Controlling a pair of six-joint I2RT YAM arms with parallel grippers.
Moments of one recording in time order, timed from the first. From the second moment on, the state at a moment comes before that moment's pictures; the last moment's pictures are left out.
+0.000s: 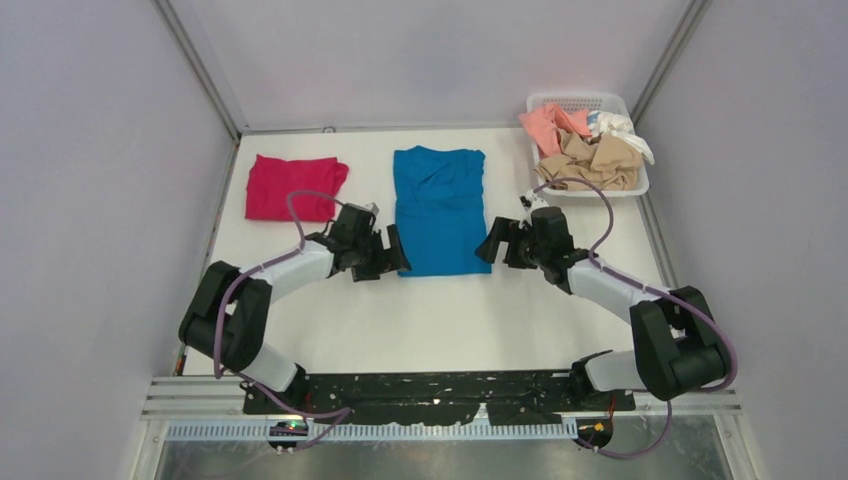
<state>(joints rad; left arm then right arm) -0.45 1.53 0.82 -0.23 0.21 -0.65 0.32 1.36 0.62 0.09 -0.25 0.49</state>
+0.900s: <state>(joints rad) -0.53 1.66 0.86 -0.19 0.16 -0.76 0.32 1.41 0.48 0.23 -0.37 0.58</state>
